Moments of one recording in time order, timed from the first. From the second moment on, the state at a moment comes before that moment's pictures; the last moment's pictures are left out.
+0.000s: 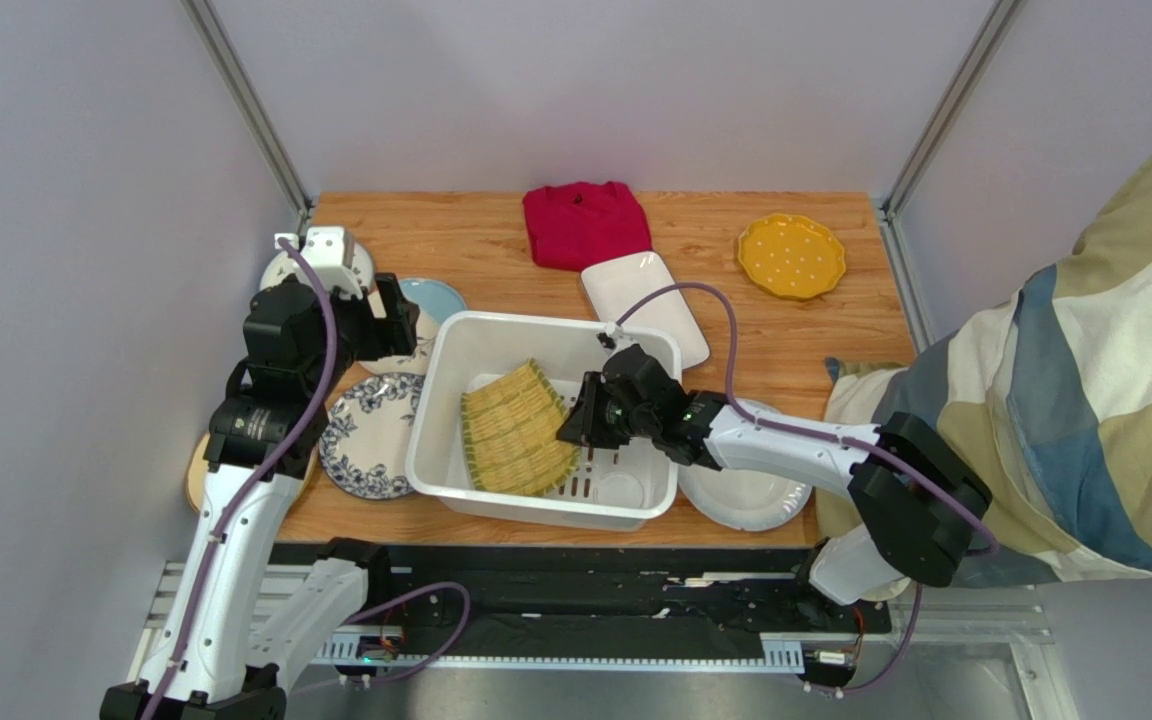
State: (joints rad) left arm -0.17 0.82 1.07 -0.56 -0.01 -0.15; right arm 0.90 1.50 0.83 0.01 -0.10 0.90
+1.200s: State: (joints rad) left arm -0.17 0.82 1.07 -0.56 0.02 -0.15; right arm 0.92 1.21 0.92 -0.13 0.03 0.57
